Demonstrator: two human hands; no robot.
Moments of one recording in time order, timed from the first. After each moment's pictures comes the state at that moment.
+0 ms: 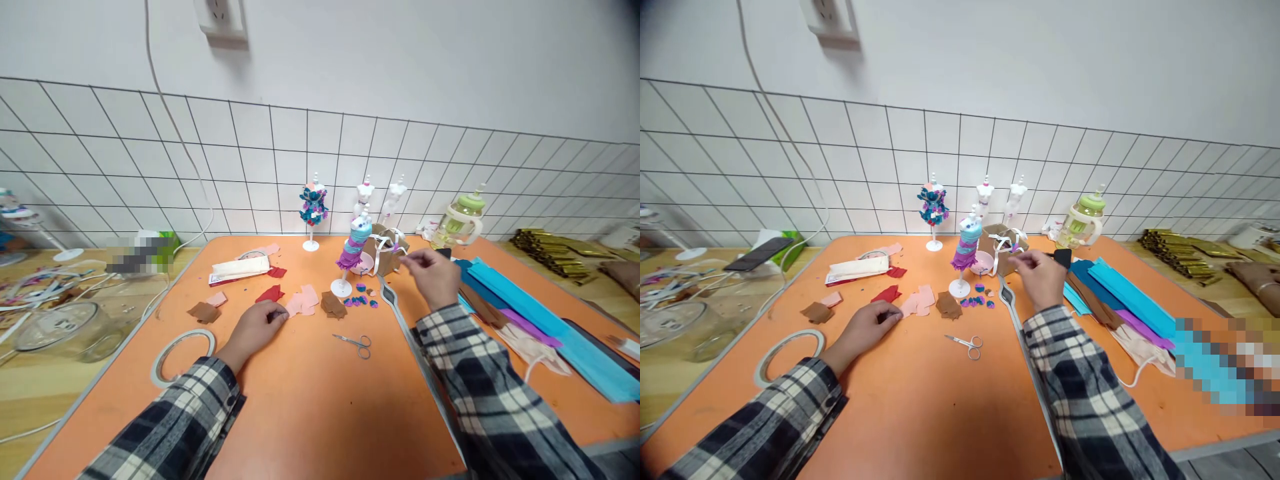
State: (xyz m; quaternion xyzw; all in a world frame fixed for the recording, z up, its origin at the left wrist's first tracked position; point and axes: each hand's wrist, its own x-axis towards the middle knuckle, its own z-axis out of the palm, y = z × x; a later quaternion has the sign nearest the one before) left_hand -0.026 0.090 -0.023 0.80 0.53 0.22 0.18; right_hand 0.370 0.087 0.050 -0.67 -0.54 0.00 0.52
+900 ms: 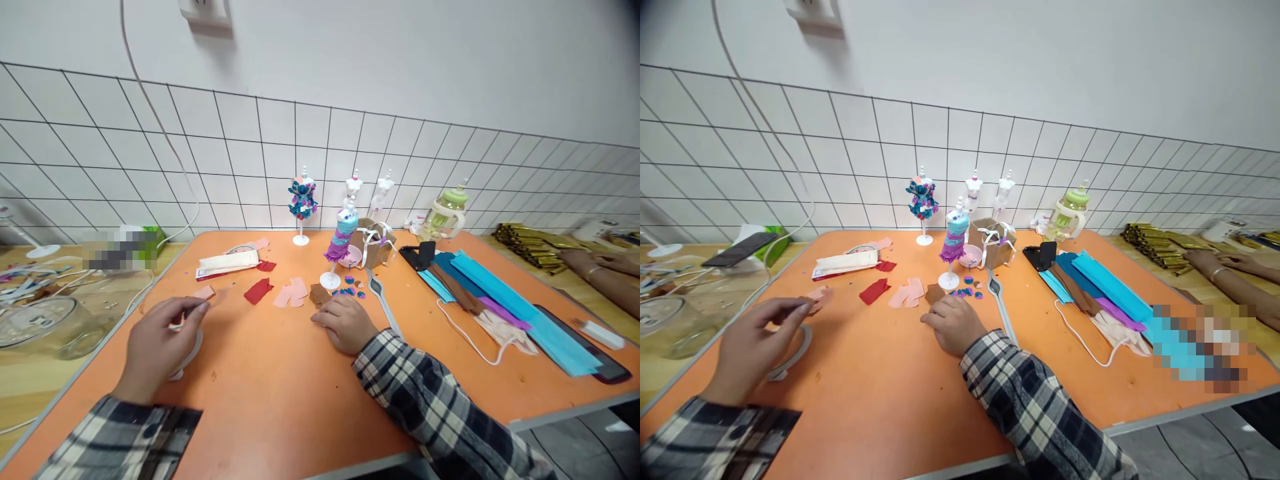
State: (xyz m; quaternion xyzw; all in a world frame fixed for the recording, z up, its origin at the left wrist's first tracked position) left_hand -0.094 0.030 0.036 0.68 0.63 0.37 0.01; right_hand 0.256 0.032 -0.007 -0.38 -0.89 -0.05 0.26
